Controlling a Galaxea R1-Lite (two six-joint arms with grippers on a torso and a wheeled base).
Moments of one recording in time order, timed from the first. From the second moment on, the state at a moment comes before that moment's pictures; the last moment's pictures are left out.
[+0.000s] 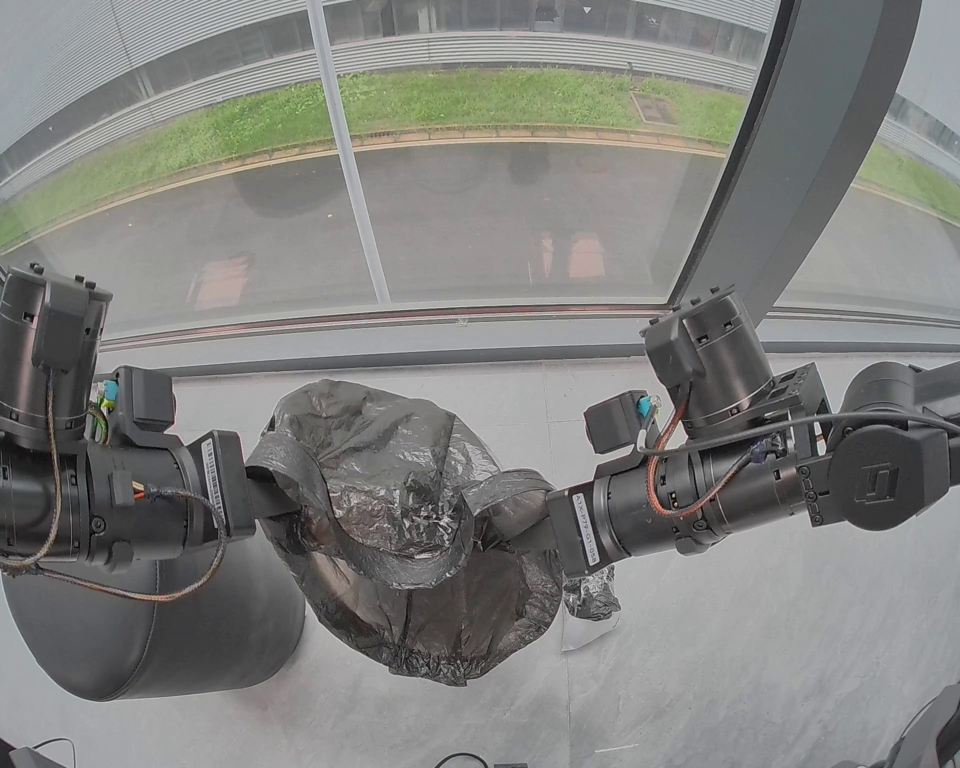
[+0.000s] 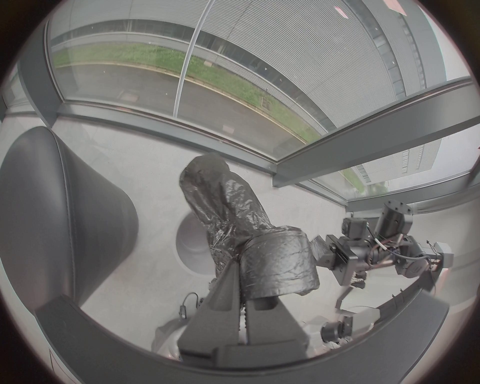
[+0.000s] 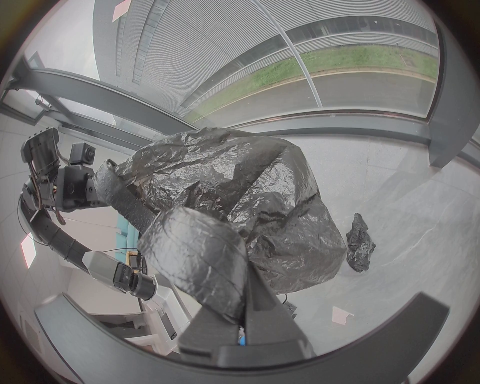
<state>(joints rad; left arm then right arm) -0.60 1.32 -1.01 0.29 0.00 -0.64 0.76 1.79 -1.19 0.08 0.24 0.32</state>
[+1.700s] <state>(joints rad) -0.60 1.49 -0.86 0.21 -0.43 -0.77 0.74 1.88 -1.12 0.18 0.37 0.40</state>
